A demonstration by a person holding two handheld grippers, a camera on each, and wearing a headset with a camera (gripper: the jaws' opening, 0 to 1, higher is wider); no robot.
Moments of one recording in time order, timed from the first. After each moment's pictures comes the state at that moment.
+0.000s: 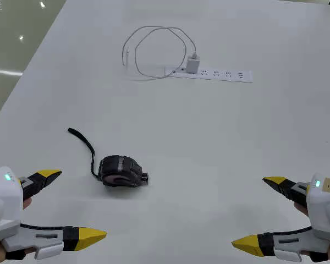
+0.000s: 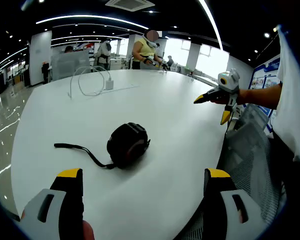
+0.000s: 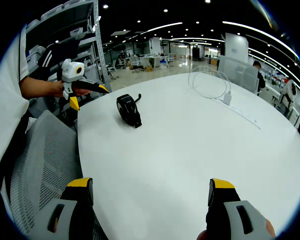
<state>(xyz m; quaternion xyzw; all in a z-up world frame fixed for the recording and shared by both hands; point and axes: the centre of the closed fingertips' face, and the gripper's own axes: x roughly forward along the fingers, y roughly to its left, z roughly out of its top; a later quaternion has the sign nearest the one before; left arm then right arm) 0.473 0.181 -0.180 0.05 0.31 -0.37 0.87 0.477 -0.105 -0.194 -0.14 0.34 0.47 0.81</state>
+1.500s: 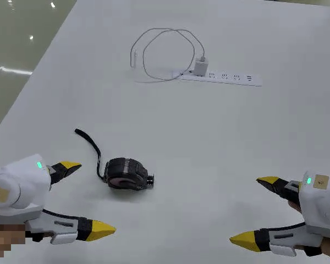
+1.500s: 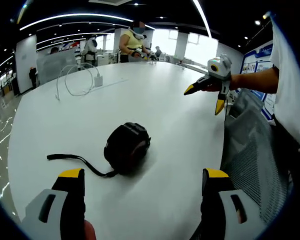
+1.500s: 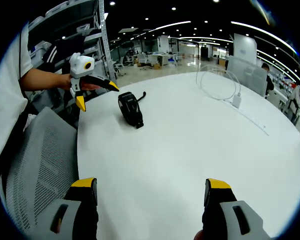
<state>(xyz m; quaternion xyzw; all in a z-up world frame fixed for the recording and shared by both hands) 0.497 0.167 -0.194 0.10 0.32 -0.42 0.84 0.496 -0.086 -0.205 -0.15 0.34 0.50 0.78</state>
